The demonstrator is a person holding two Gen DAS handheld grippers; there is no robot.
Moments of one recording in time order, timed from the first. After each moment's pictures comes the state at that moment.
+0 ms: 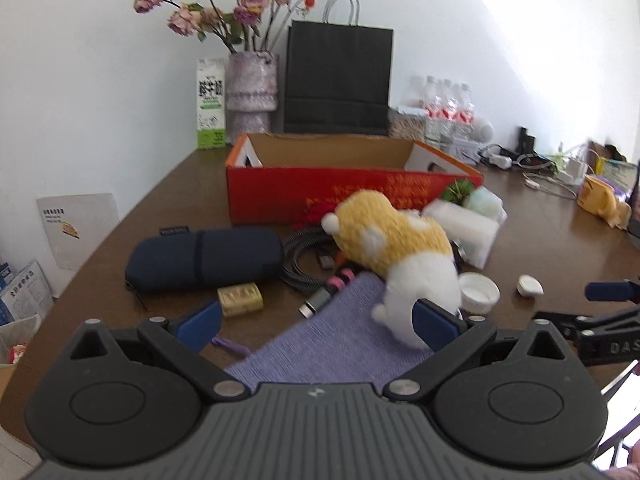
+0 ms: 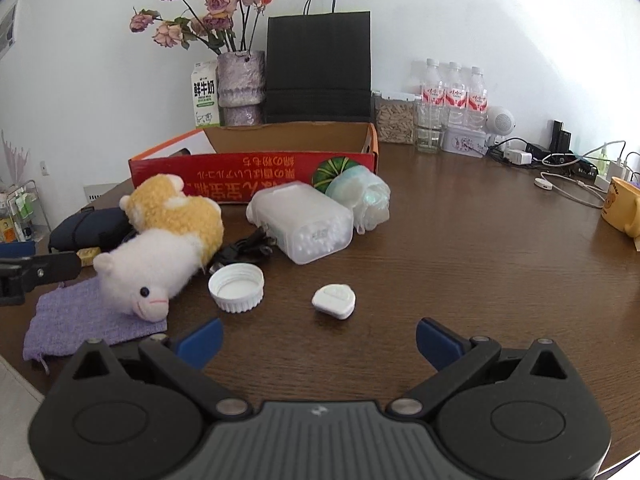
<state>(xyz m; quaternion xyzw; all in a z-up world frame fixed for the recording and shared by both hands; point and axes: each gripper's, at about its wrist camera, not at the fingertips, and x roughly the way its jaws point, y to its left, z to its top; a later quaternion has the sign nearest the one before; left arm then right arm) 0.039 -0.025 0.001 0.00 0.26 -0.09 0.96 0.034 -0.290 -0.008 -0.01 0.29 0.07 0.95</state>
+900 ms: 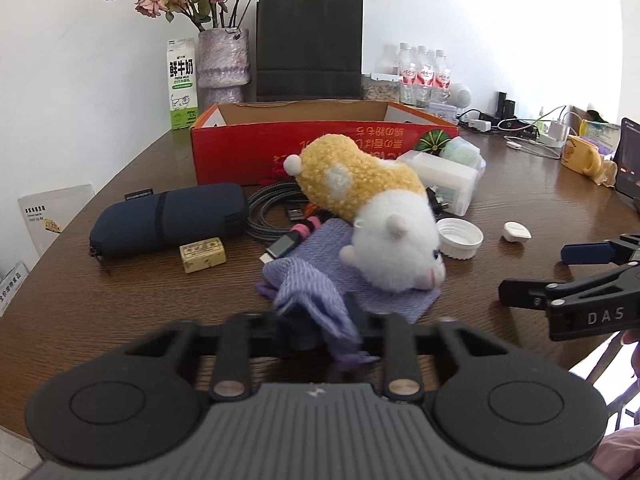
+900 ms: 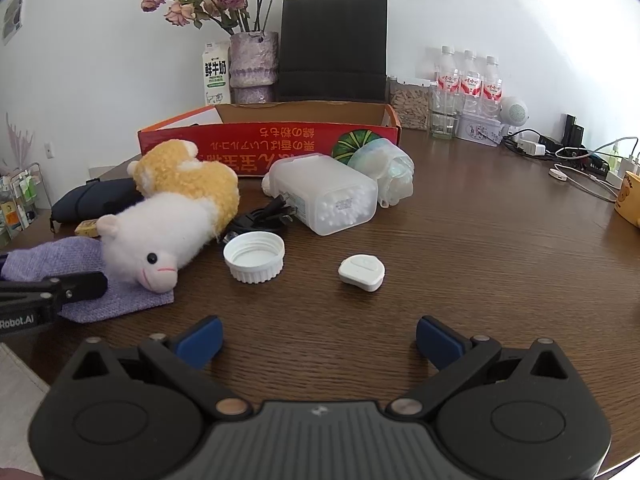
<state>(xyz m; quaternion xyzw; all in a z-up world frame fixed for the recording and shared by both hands) 0.036 -0.044 -0.027 0.03 0.28 -0.11 0.95 0.037 -0.276 -0.026 -0.02 0.31 0.08 0.95</state>
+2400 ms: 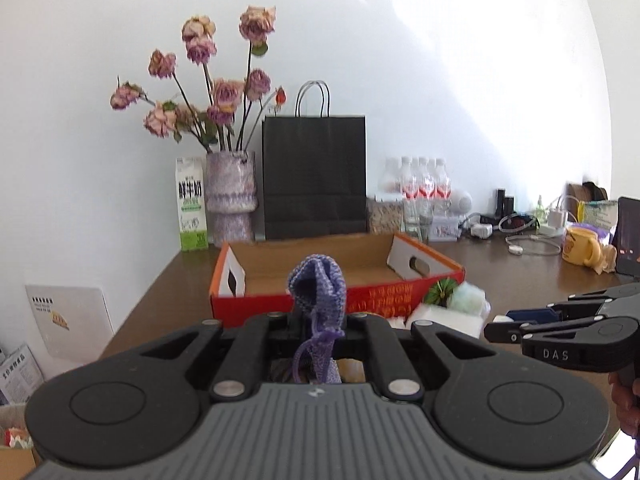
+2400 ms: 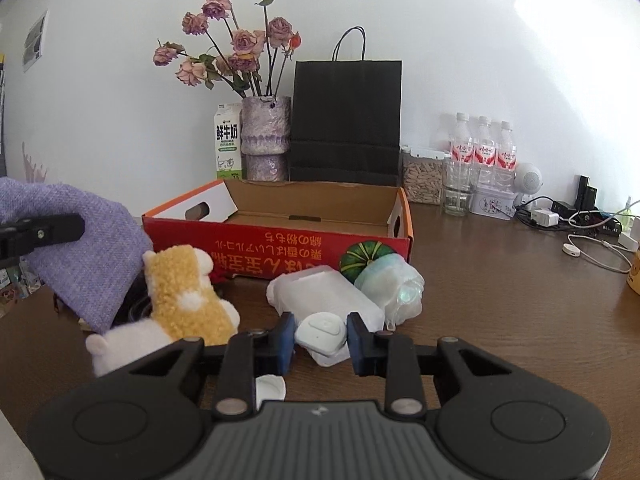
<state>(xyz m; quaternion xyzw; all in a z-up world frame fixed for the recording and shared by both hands) 0.055 -0.036 0.056 0.03 0.12 -0.11 0.99 0.078 -0.272 0.027 -0.02 0.22 0.11 0.97</state>
